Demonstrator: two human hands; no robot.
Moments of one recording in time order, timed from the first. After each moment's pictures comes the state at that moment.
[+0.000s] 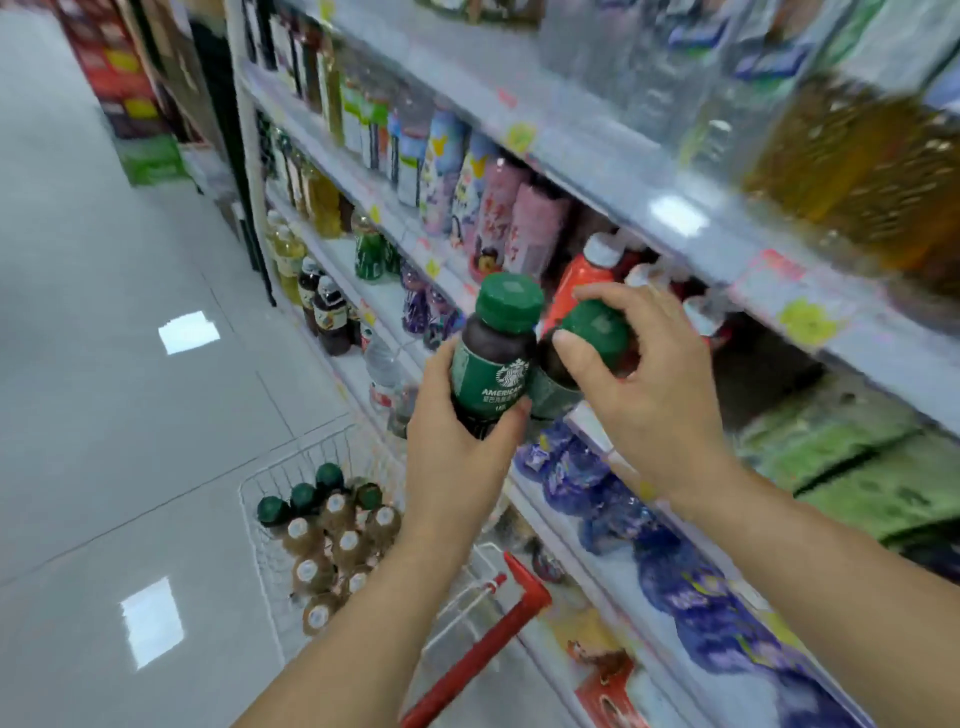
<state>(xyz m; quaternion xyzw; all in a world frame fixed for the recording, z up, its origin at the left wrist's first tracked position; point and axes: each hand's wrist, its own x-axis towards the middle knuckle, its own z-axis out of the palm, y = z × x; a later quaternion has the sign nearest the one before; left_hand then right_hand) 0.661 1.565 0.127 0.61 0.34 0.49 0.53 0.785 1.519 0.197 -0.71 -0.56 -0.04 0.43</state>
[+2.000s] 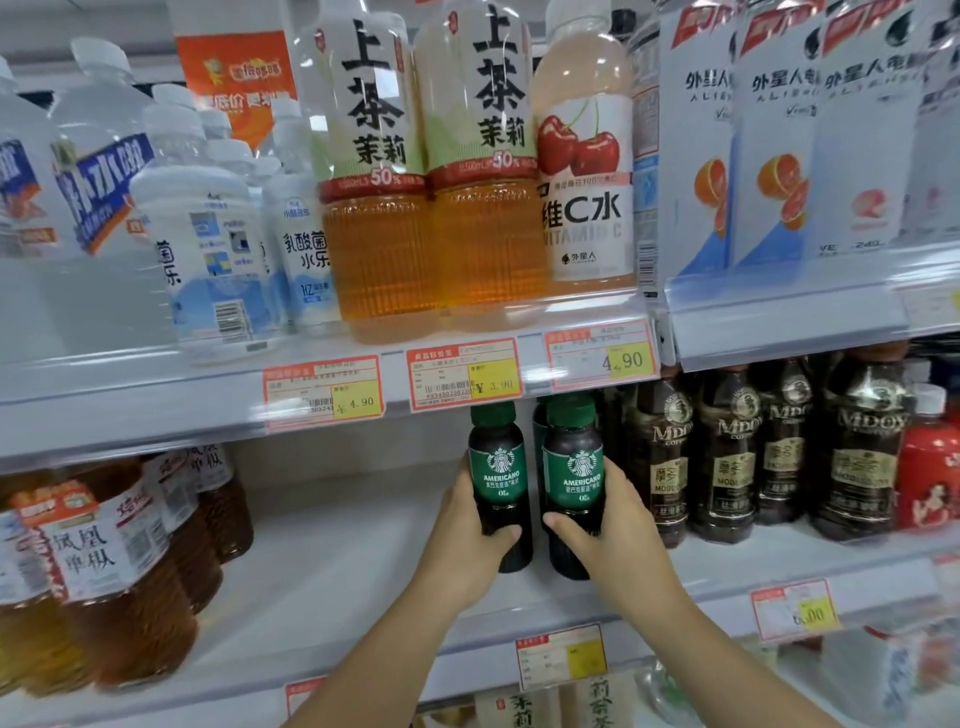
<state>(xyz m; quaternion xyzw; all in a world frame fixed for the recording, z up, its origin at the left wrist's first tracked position) 0.974 1.262 0.309 0.84 -0.13 0.12 0.52 0.965 1.102 0.296 -0.82 -0.11 -0.26 0.50</state>
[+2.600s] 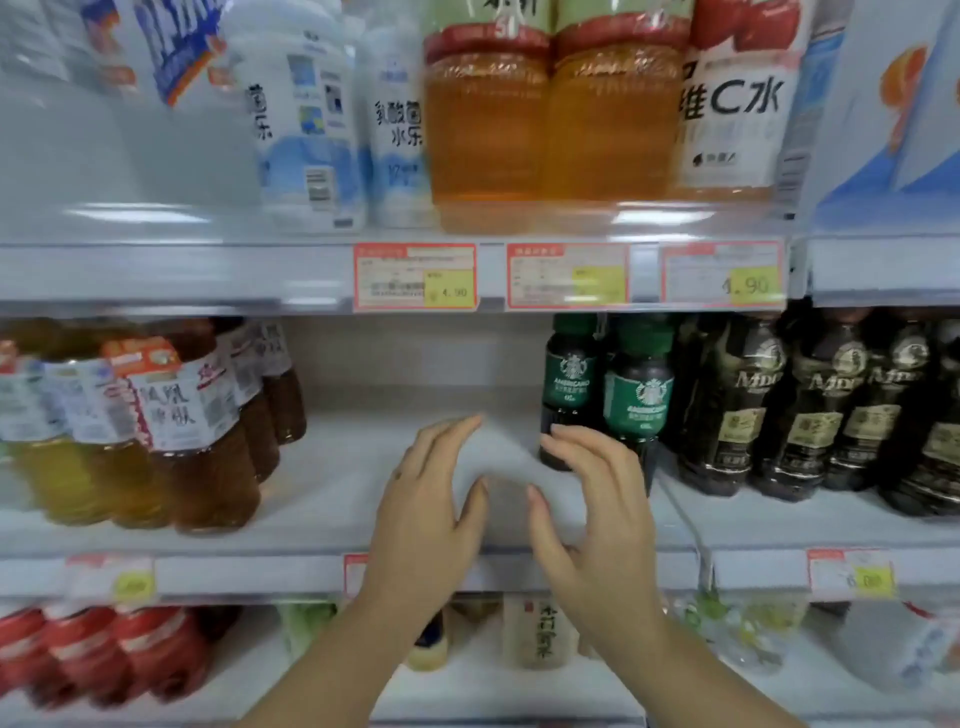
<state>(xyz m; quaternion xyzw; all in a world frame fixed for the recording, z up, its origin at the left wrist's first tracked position) 0.905 1.316 0.296 0.86 -0.14 0.33 0.36 0.907 1.168 0.291 -0.75 -0.27 -0.45 0.40</state>
